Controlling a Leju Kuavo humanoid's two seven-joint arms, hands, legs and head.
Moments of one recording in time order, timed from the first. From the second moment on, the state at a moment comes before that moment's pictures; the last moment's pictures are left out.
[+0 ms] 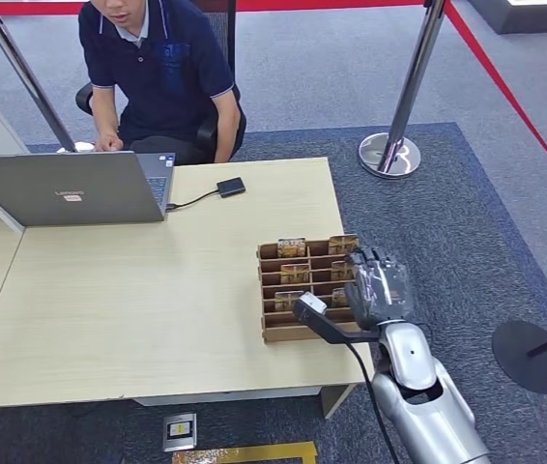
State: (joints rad) left arm -0.05 -0.11 0.35 -0.20 -0.34 0.16 -0.07; right arm -0.23 -0.08 0.33 -1.13 1.42 -0.28 -0.01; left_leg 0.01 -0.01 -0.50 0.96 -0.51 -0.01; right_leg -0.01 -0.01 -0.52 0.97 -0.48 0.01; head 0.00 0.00
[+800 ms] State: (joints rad) left arm -0.05 -0.11 0.37 -0.20 -0.36 0.16 -0.08; right arm -0.13 -0.08 0.34 -1.22 1.41 -0.26 0.00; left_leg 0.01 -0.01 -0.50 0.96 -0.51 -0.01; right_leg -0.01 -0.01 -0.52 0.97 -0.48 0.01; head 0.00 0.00
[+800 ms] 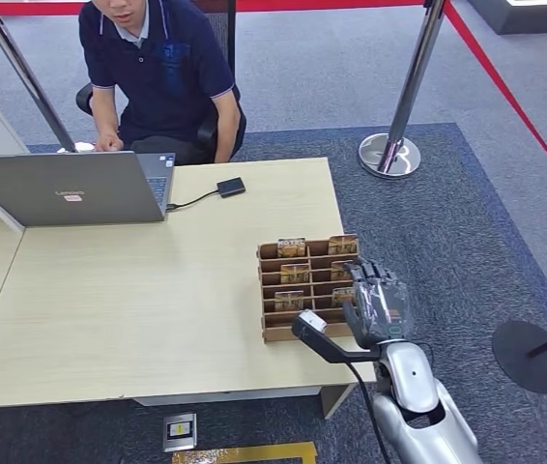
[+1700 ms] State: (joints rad) left arm -0.05 -0.11 0.39 -0.20 -0.38 0.16 -0.08; right arm -0.16 -0.08 0.31 -1.12 1.36 -0.29 -0.01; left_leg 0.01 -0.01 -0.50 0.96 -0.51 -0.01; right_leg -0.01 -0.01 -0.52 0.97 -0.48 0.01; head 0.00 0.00
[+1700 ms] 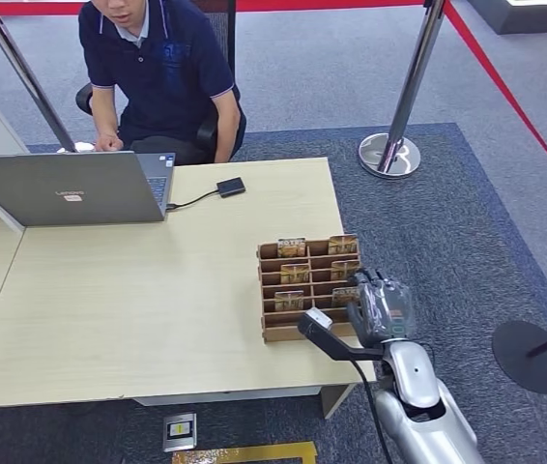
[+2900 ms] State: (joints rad) left arm -0.05 -0.11 0.39 -0.20 -0.41 0.15 -0.07; right arm -0.12 -0.06 0.31 -1.17 1.42 -0.29 0.00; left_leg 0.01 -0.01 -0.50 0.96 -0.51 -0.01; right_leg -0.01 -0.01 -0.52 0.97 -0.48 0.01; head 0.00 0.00
